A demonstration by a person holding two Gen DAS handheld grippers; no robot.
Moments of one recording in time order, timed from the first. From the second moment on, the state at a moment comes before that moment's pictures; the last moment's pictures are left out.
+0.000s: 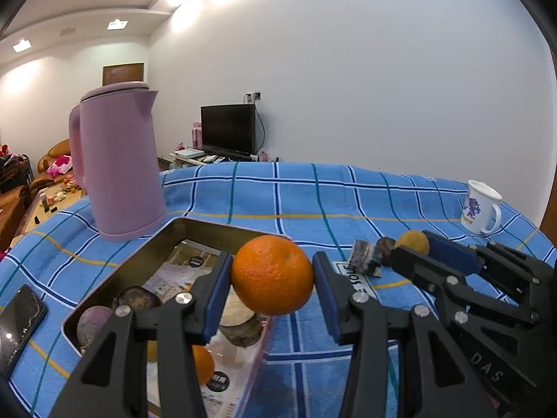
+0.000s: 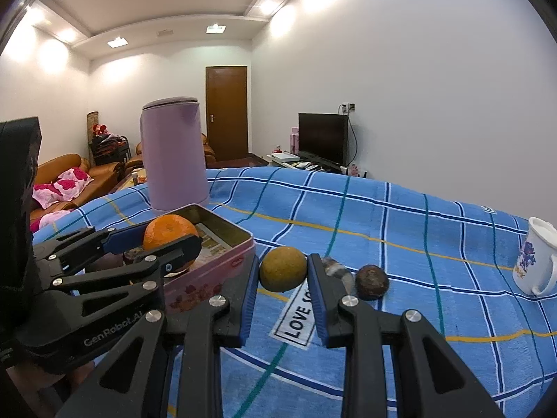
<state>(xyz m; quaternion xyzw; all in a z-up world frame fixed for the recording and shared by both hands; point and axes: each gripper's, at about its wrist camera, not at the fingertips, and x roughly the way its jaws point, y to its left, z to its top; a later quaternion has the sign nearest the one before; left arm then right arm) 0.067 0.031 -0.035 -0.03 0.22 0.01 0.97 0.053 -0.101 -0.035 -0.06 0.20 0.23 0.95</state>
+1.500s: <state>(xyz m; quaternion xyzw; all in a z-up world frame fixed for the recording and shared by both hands) 0.057 0.119 -0.040 -0.06 0.25 0.10 0.96 0.042 -0.005 -0.032 -0.09 0.21 0.32 0.92</state>
